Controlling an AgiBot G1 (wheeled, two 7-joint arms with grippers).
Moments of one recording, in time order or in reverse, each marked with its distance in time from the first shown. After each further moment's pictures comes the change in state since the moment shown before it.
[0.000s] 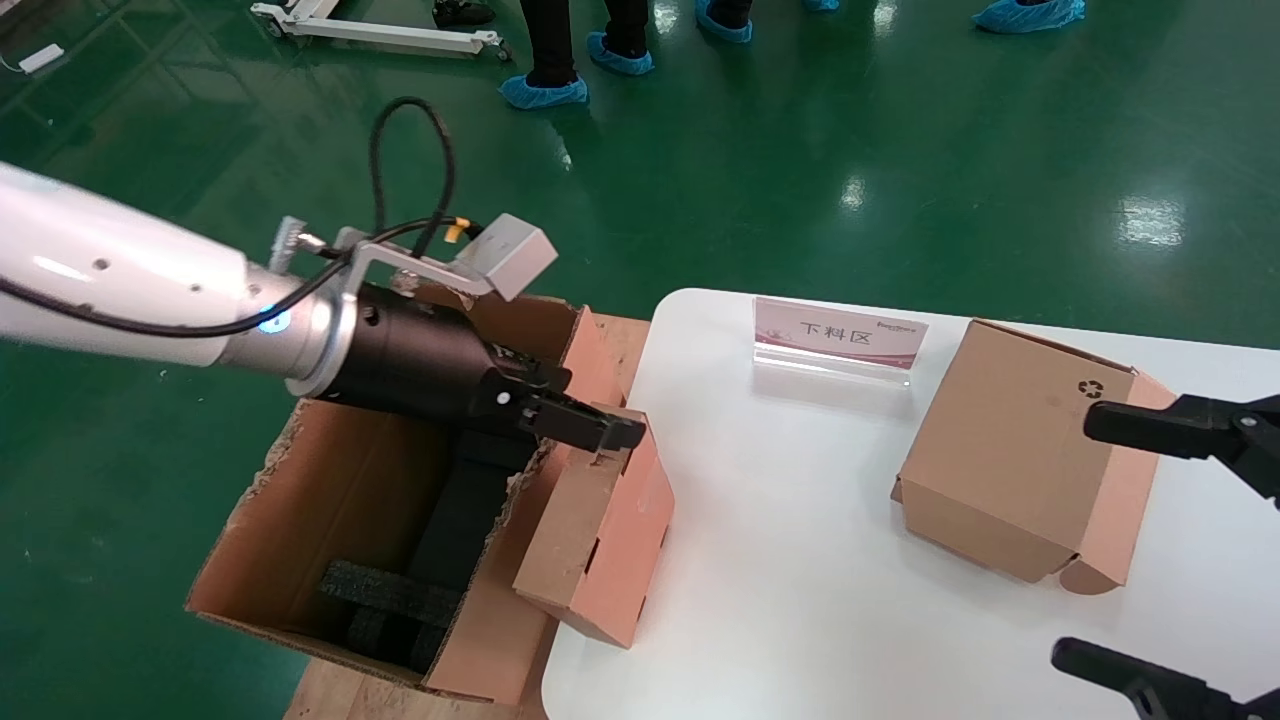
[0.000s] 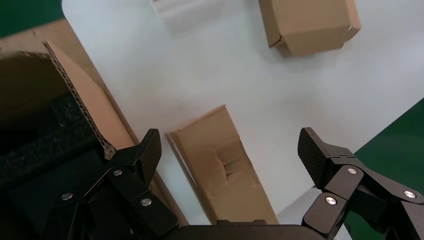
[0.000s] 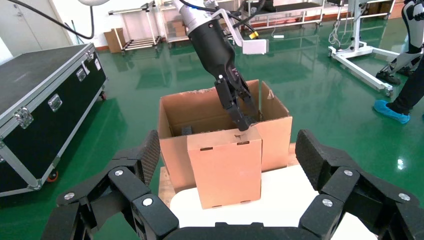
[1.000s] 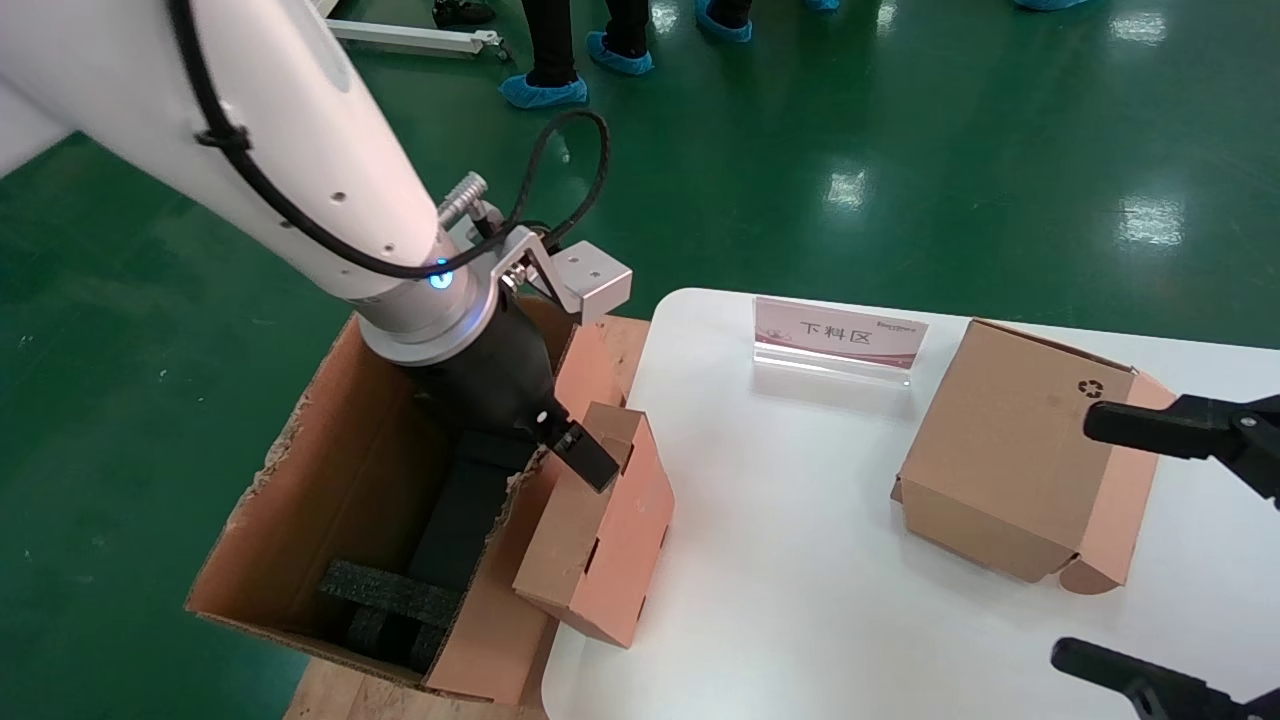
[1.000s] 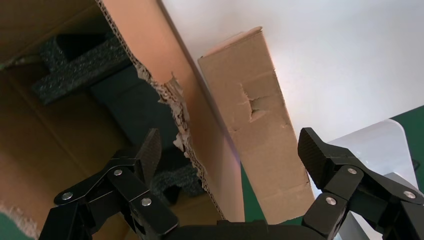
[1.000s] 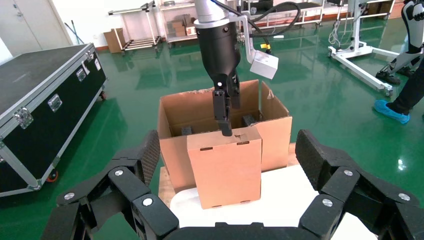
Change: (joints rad) left arm -0.547 0.366 0.714 -0.007 0.081 0.172 -0.514; right arm 0.000 0.000 0.000 0.000 0.000 0.000 0.000
